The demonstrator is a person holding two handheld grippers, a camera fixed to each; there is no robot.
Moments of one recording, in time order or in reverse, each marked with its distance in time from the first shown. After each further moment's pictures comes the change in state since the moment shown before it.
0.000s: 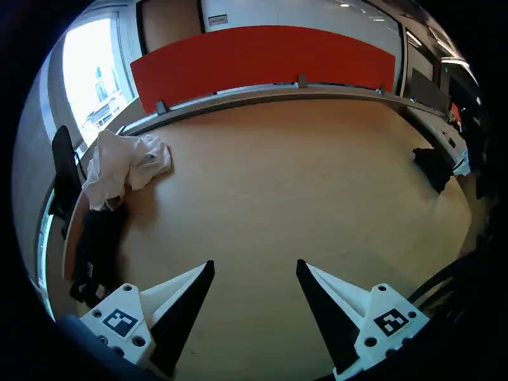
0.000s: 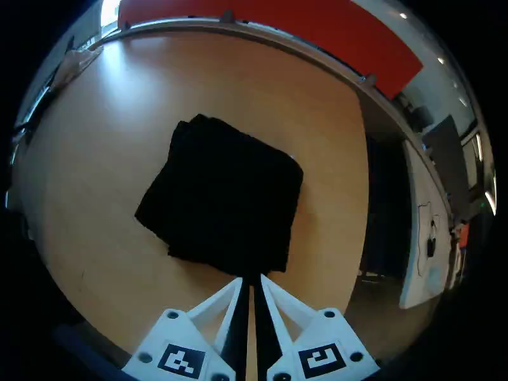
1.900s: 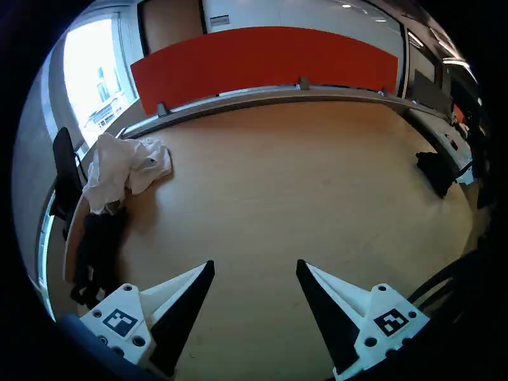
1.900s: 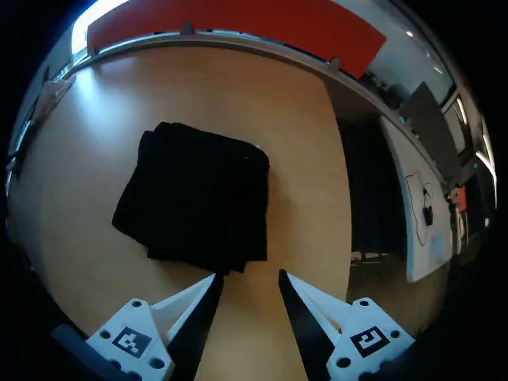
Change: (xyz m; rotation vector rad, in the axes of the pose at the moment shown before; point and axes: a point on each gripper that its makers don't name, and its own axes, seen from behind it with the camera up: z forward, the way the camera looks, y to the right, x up) left arm 0.012 0.003 0.006 0.012 0.006 -0.006; right arm -0.015 0.025 -0.004 -0.071 0.039 0.169
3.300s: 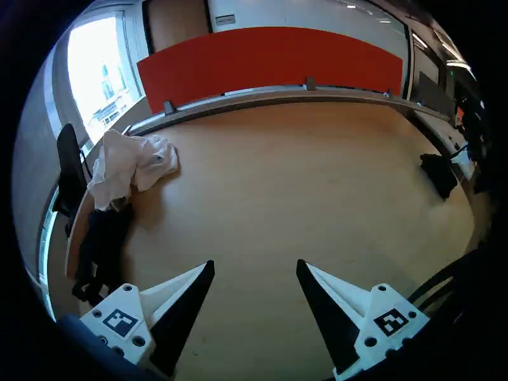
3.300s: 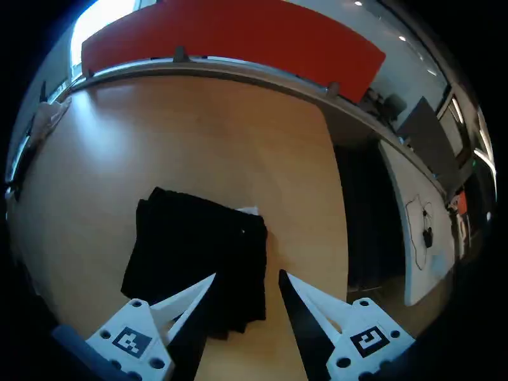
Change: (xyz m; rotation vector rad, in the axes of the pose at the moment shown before) left arm -0.004 -0.010 -0.004 0.026 -0.003 -0.017; right arm 0.098 -0.006 0.010 0.020 0.125 0.020
